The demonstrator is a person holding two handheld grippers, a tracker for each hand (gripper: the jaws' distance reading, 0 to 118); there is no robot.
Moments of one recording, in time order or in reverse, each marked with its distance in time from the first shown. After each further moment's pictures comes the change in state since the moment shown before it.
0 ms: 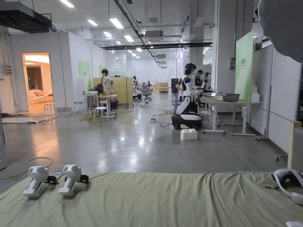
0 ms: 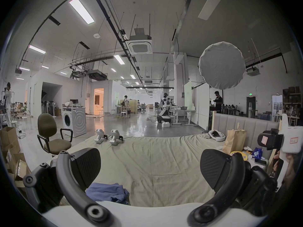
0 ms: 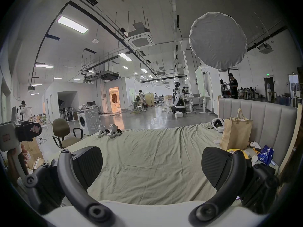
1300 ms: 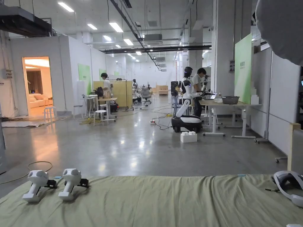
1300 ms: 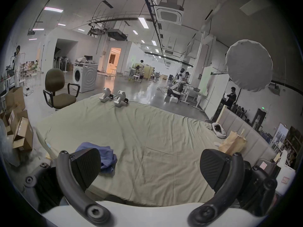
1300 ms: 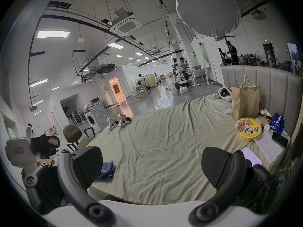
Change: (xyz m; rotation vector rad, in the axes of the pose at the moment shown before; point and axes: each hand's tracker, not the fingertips) left arm 0.022 0.021 -0.044 -0.334 0.110 0.268; right arm 0.012 0.003 -0.014 -0.209 0.049 -0.221
